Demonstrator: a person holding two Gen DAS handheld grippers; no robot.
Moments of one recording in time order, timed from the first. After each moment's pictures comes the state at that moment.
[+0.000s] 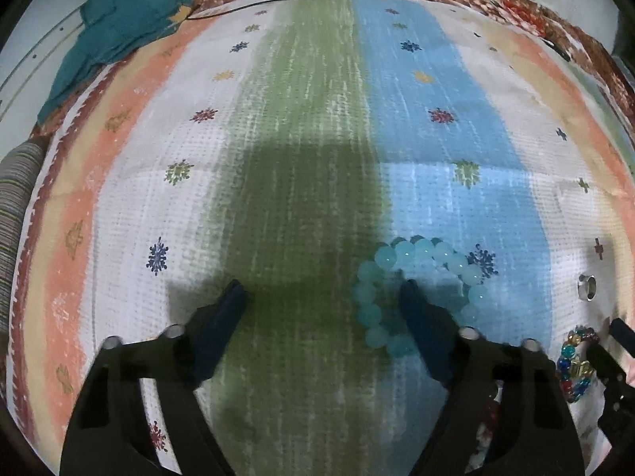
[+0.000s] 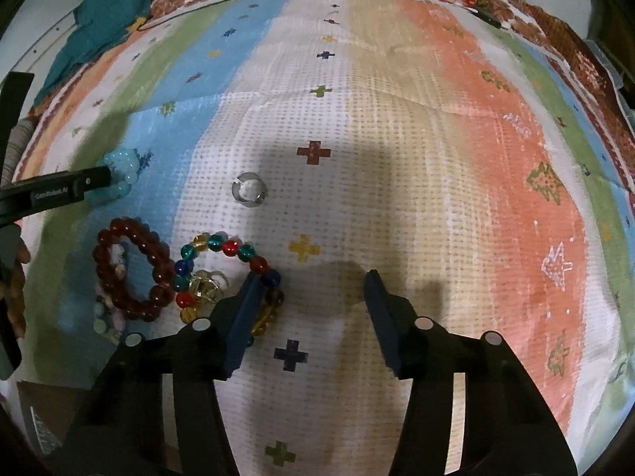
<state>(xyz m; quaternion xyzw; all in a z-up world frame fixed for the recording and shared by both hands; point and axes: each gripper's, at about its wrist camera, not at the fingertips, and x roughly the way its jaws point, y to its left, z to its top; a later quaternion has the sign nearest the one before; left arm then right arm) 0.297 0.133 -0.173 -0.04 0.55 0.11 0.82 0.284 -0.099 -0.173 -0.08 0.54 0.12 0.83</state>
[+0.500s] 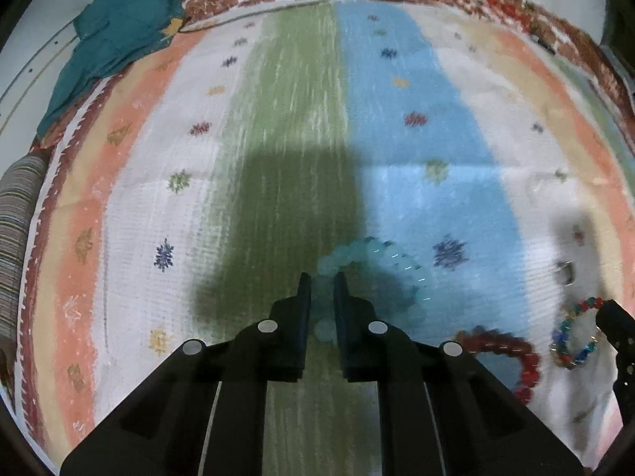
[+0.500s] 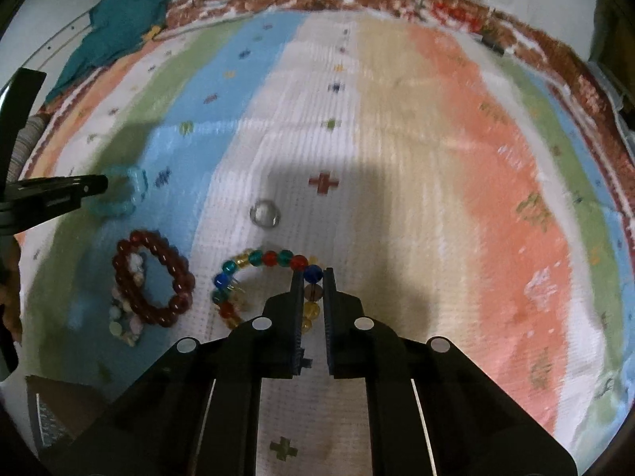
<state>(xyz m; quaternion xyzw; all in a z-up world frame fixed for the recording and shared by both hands) 0.288 0.121 -0.148 -0.04 0.55 0.10 0.83 0.280 -0.098 -0.147 -0.09 0.51 0.13 0.85</state>
